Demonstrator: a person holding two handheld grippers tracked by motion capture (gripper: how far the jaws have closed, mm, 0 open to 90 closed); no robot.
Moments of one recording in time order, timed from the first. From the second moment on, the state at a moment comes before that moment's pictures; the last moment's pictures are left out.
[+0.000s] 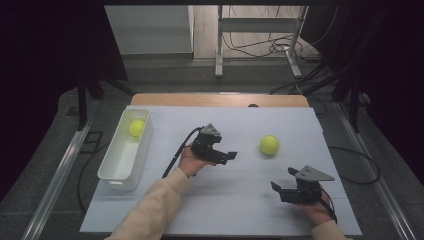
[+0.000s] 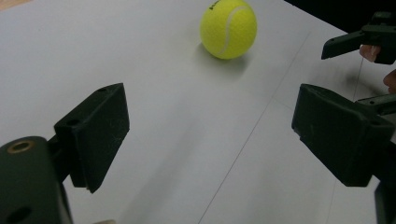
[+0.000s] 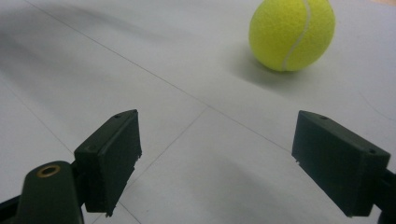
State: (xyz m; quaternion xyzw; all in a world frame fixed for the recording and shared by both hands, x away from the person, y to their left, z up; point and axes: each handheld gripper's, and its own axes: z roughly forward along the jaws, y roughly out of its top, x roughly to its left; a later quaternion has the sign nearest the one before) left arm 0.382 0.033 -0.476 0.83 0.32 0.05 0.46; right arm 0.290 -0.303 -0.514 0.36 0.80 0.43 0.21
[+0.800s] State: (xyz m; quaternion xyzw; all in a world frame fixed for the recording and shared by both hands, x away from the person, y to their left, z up) left arm 0.390 0.001 -0.488 0.85 0.30 0.04 0.44; right arm 0.289 -0.305 -0.514 0.36 0.80 0.43 0.21
